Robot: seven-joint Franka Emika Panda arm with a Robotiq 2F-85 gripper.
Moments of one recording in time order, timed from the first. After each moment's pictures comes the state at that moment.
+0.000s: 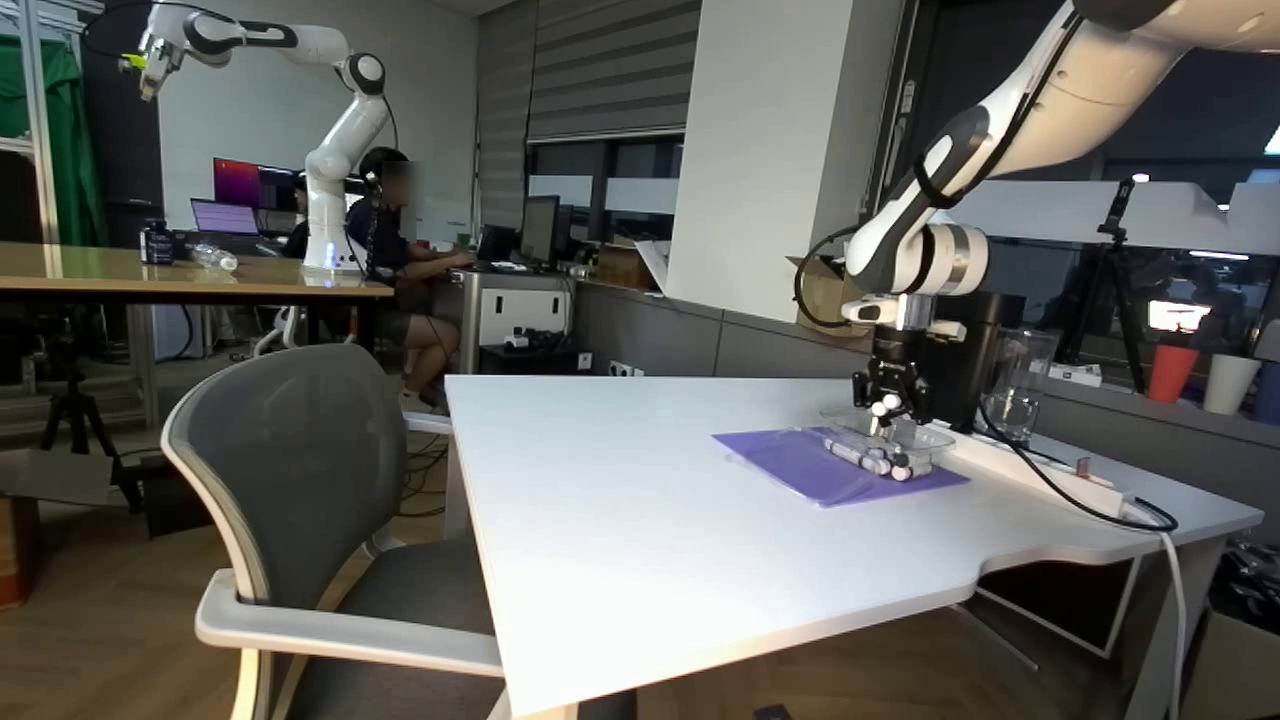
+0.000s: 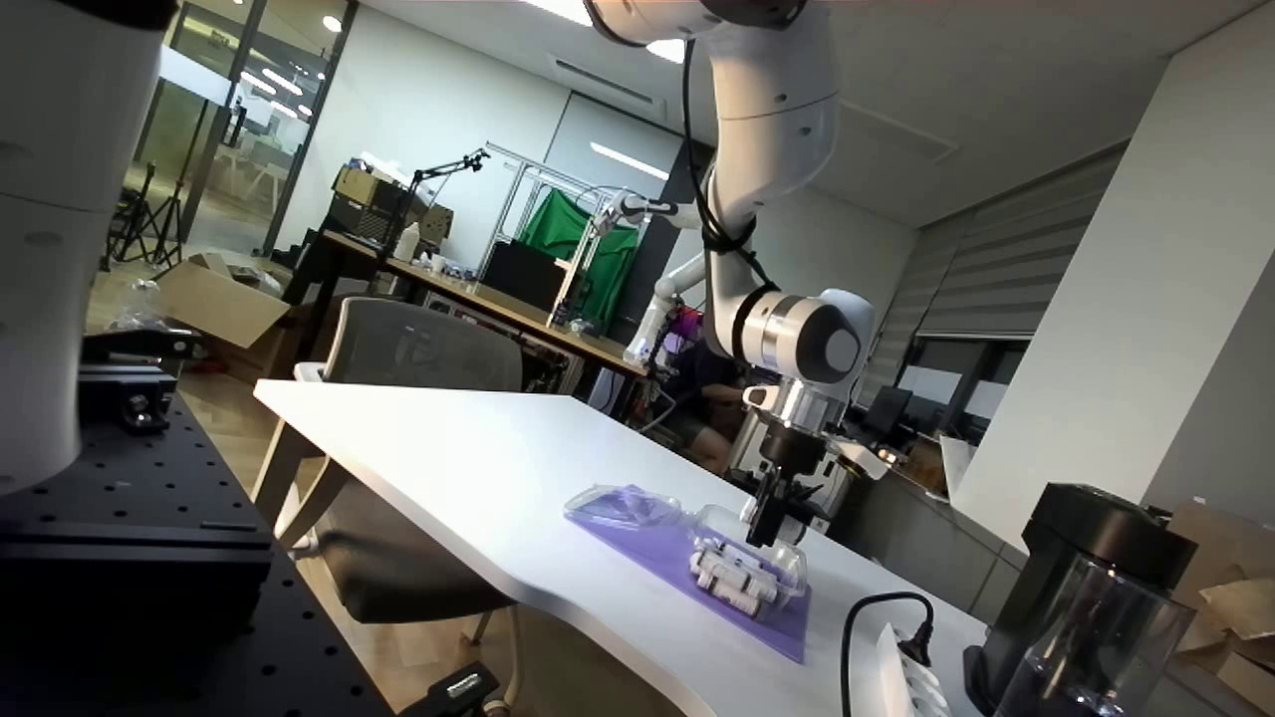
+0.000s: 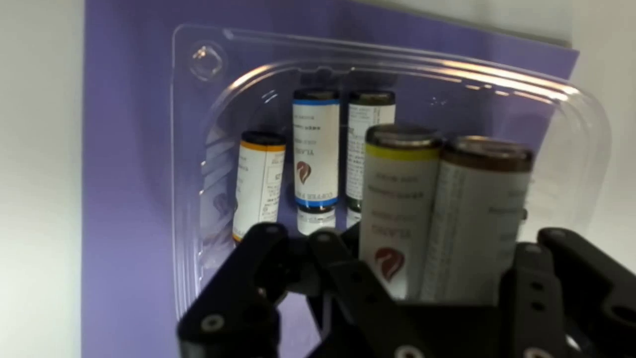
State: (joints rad) arm -0.34 0.92 0.04 -1.43 -0.14 2.35 -2.20
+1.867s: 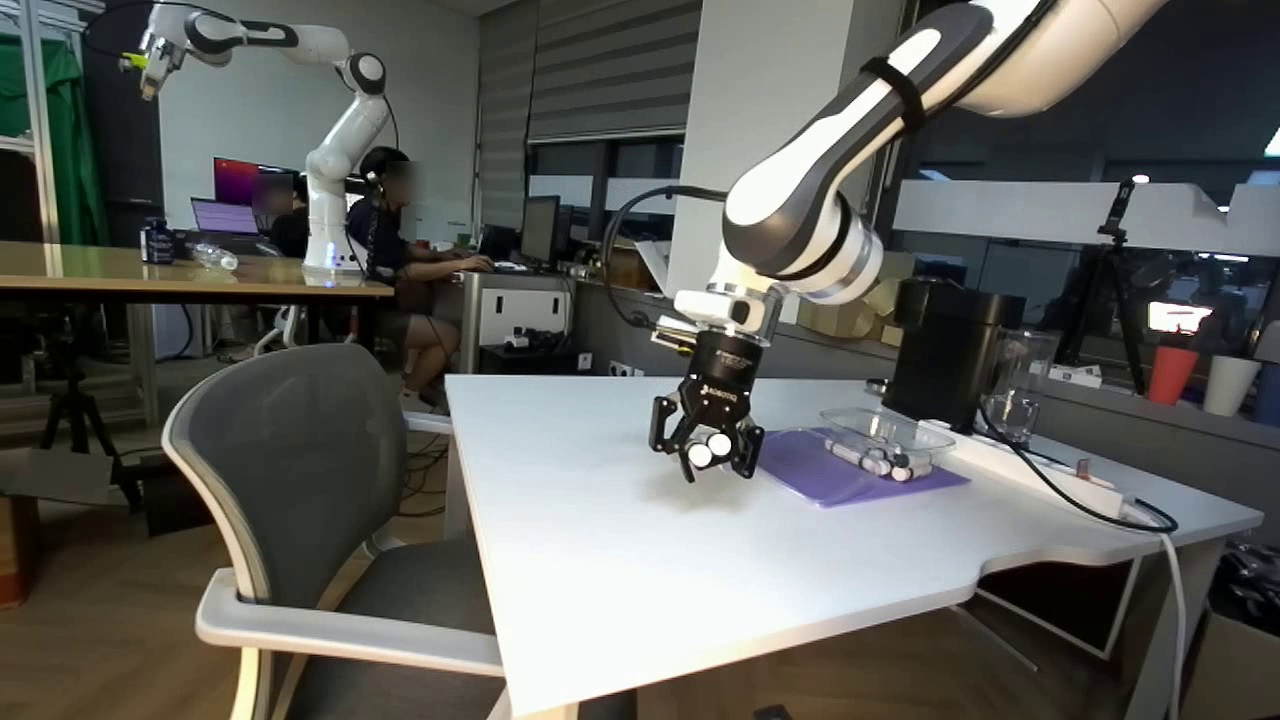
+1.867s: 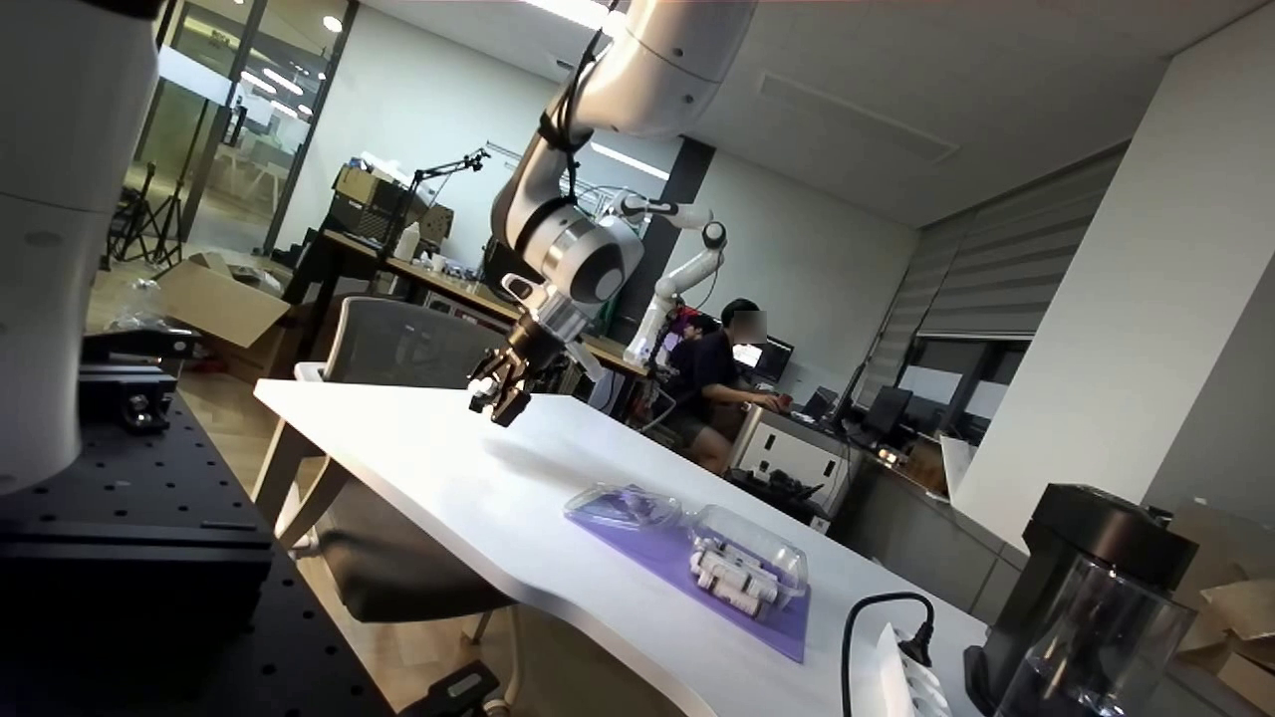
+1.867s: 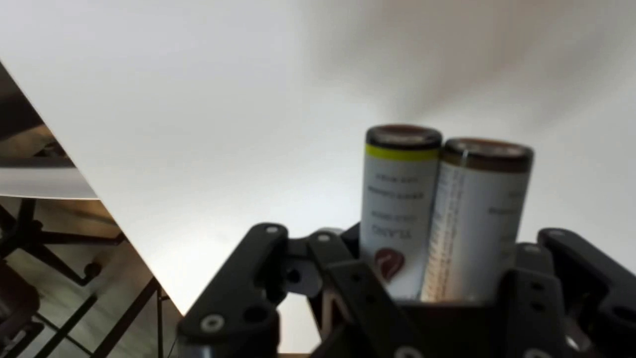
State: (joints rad) arm -0.52 0.76 0.72 -2.10 -0.36 2.52 -2.60
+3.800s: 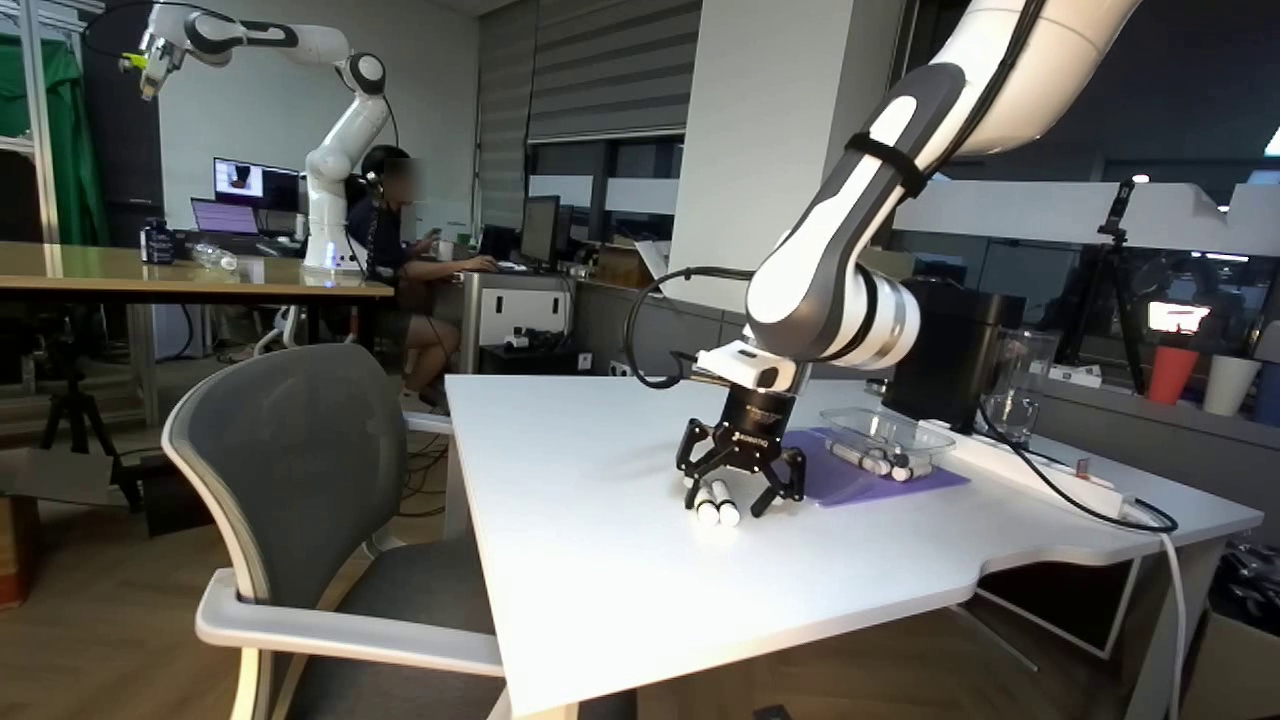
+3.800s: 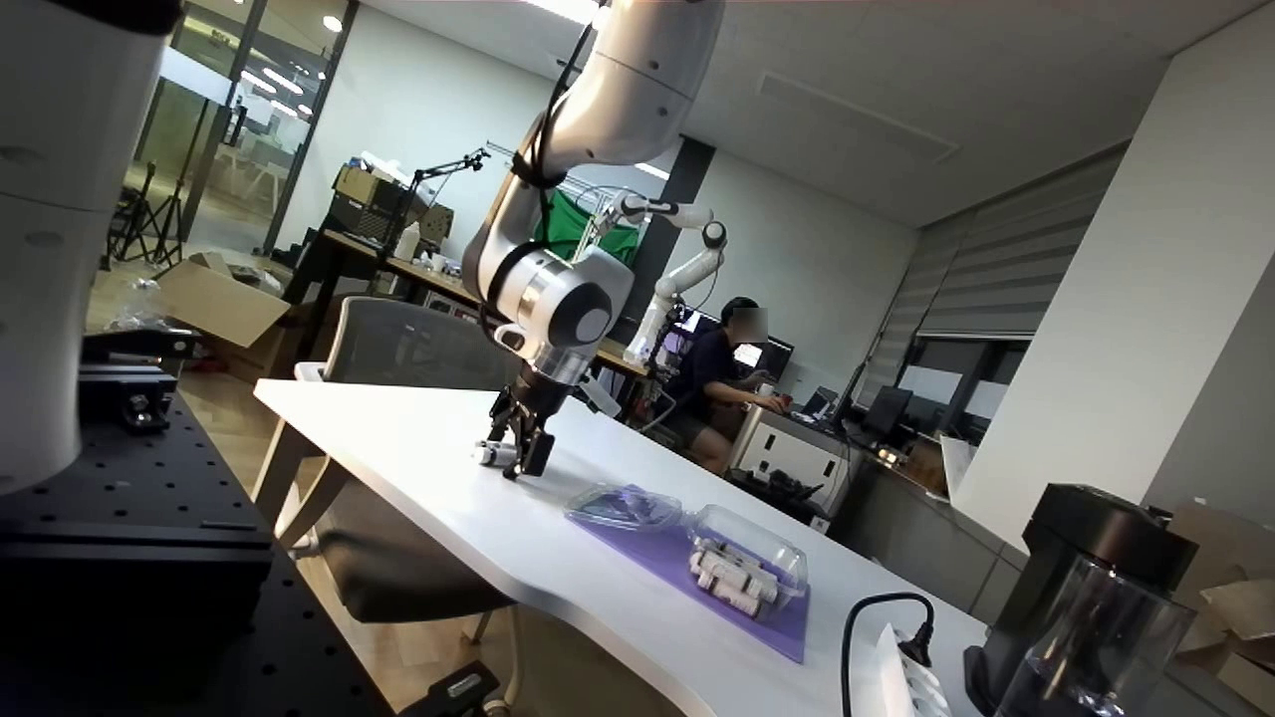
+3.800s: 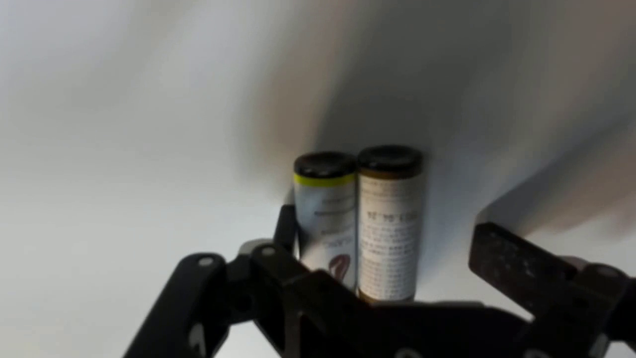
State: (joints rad) arm -0.25 0.74 0.35 -2.17 -0.29 2.92 -2.61
